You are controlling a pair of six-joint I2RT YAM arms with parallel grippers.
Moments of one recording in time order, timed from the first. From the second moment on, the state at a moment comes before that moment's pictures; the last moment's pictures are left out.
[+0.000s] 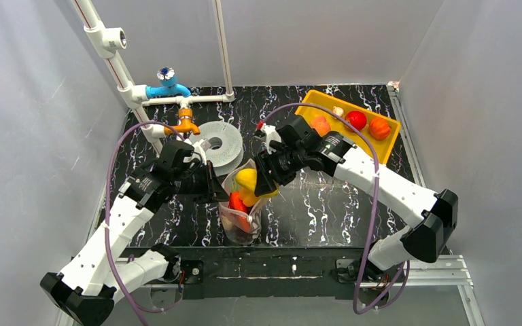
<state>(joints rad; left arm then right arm) -0.53 0.93 1.06 -1.00 0.37 -0.69 0.89 1.45 1.43 -0.84 -0.42 0.32</state>
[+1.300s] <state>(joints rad) -0.53 0.92 1.06 -0.95 0.41 -0.72 0.95 1.65 1.65 -0.93 -0.41 0.44</state>
